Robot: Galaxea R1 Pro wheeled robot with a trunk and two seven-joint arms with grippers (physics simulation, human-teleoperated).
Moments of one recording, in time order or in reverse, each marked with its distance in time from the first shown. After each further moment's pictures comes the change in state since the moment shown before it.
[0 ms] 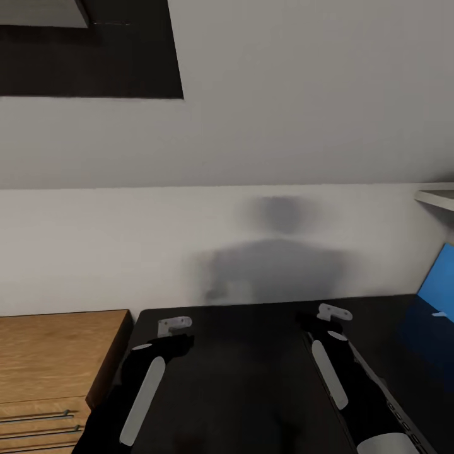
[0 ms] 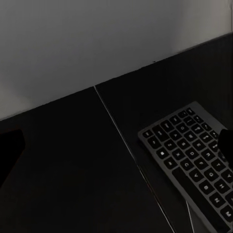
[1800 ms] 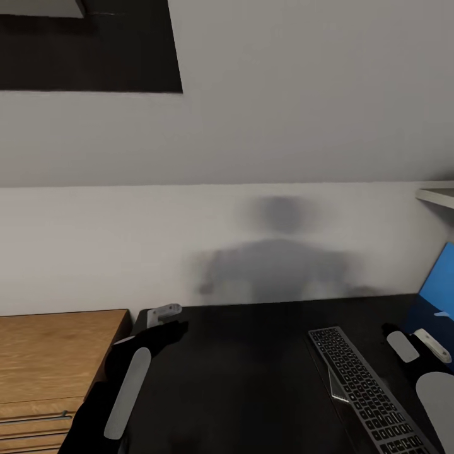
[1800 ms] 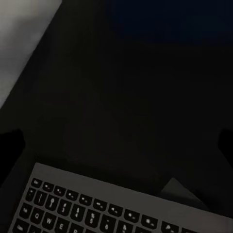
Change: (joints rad) left arm 0.000 -0.001 0.080 -0.112 0.096 0.007 0.000; right arm -0.335 -0.328 -0.299 0.840 -0.421 -0.425 0.026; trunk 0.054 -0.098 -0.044
